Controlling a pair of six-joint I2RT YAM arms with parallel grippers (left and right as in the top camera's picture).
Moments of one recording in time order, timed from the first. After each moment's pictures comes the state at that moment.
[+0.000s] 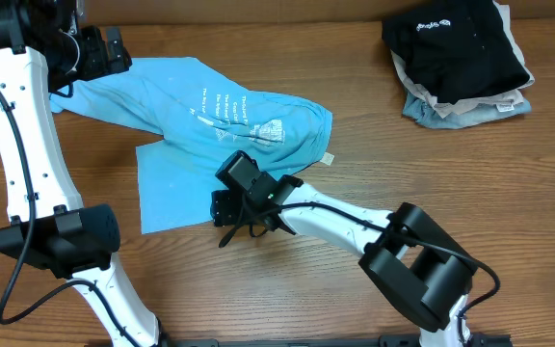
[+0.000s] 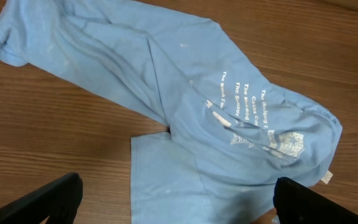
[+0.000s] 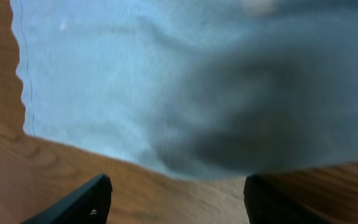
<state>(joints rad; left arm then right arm) 0.22 2.12 2.53 -1.55 0.21 -0.05 0.90 2.02 1.29 -0.32 -0.17 0.81</state>
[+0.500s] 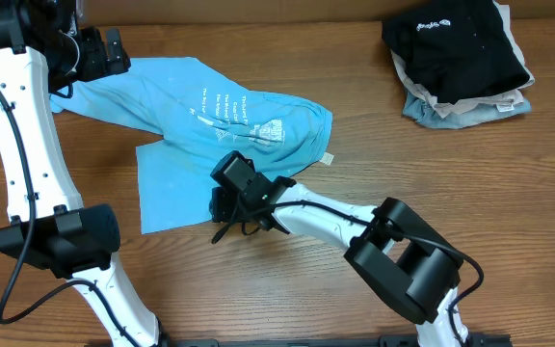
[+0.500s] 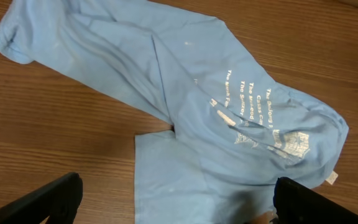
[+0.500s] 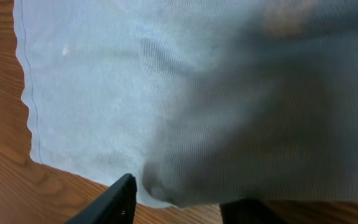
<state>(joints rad) 0.22 2.12 2.53 -1.56 0.20 -0.05 0.90 2.09 1.32 -0.25 -0.16 0.88</state>
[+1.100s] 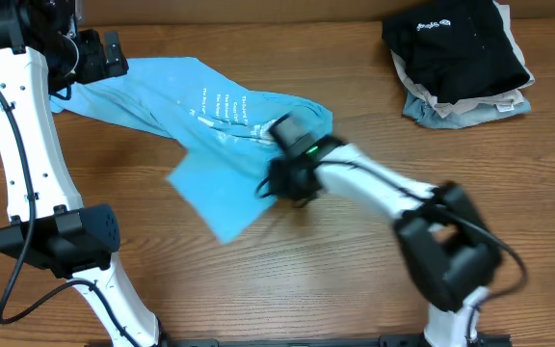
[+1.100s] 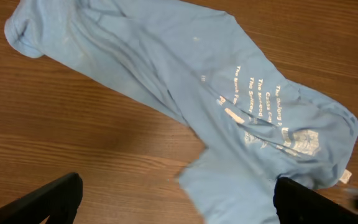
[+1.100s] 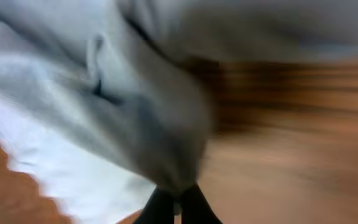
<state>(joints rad) 0.22 2.12 2.53 -1.57 0.17 -0.05 0.60 1.95 1.35 -0.70 -0.23 0.73</state>
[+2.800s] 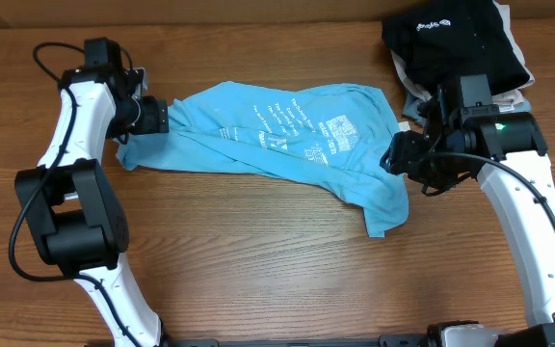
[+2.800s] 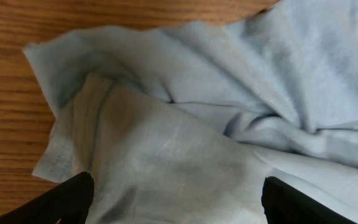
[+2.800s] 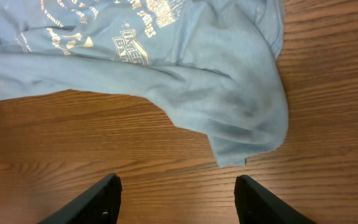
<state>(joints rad) 0.15 2.12 1.69 -0.90 0.08 0.05 0.10 1.48 1.37 -1.19 -0.28 0.36</state>
